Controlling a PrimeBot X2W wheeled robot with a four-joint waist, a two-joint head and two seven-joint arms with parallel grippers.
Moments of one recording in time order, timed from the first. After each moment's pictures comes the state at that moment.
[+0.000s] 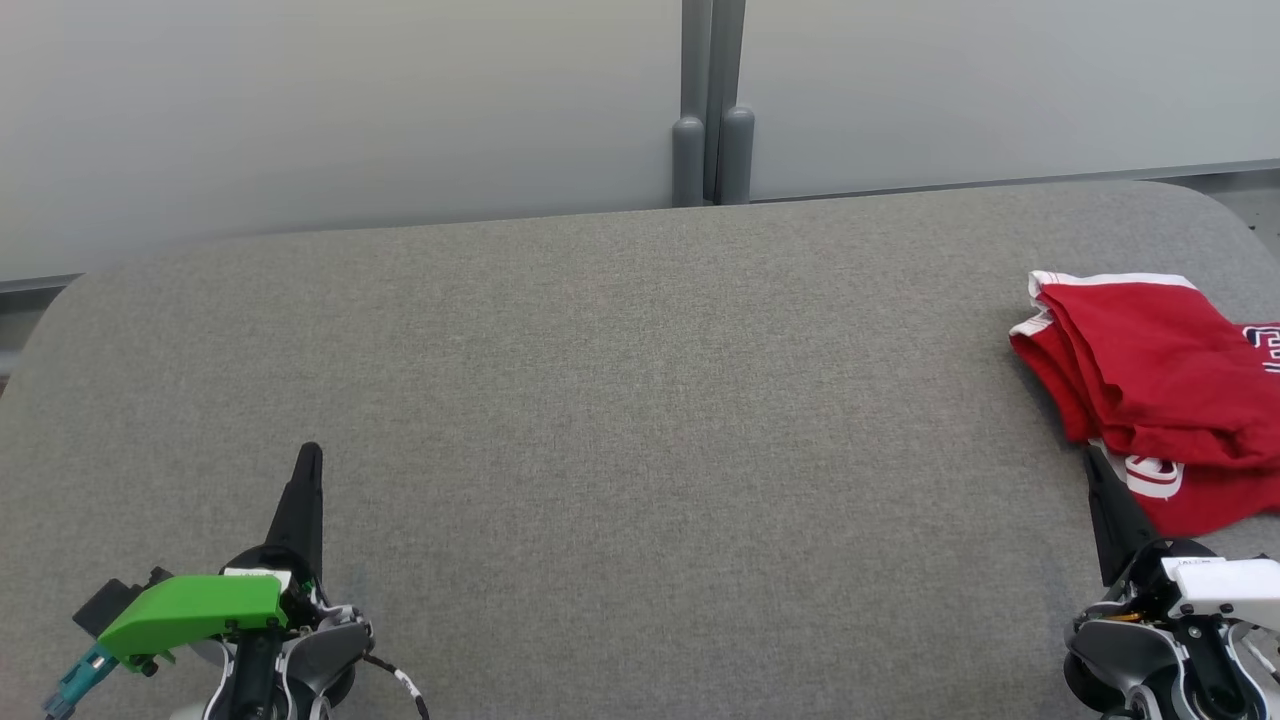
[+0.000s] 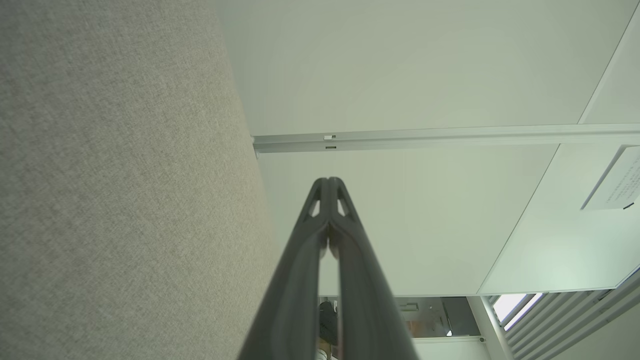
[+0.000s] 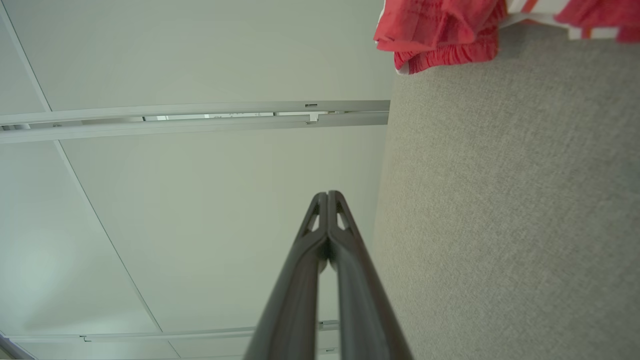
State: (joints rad) left arm -0.13 0.05 0.02 0.27 -1.62 -0.13 0.07; right arm -0.06 -0.05 -0.20 0.20 1.61 0.13 0.15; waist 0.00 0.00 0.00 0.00
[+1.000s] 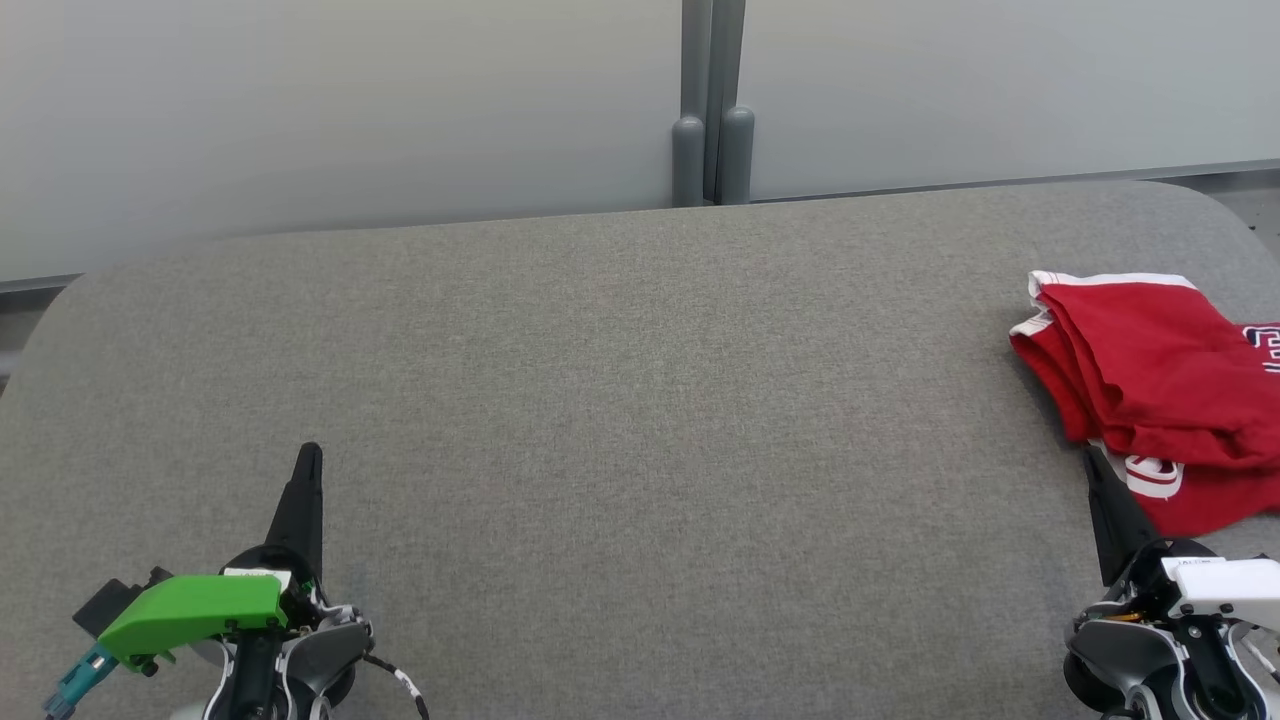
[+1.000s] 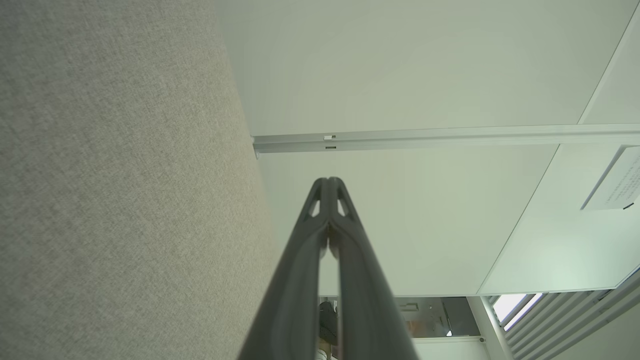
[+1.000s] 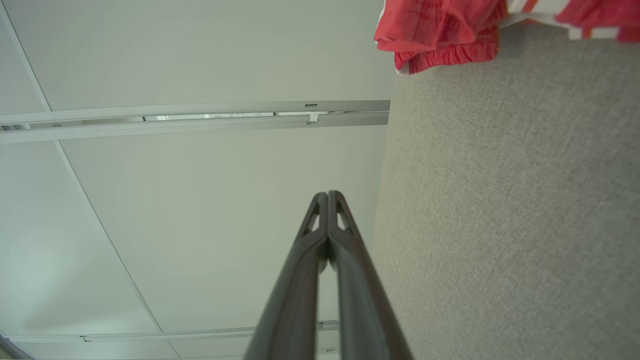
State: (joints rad) left arm -0.13 0.05 0.02 0.27 -1.62 -0.13 0.07; right arm -0.06 -0.05 -0.20 0.20 1.61 0.13 0.15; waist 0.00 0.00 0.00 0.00
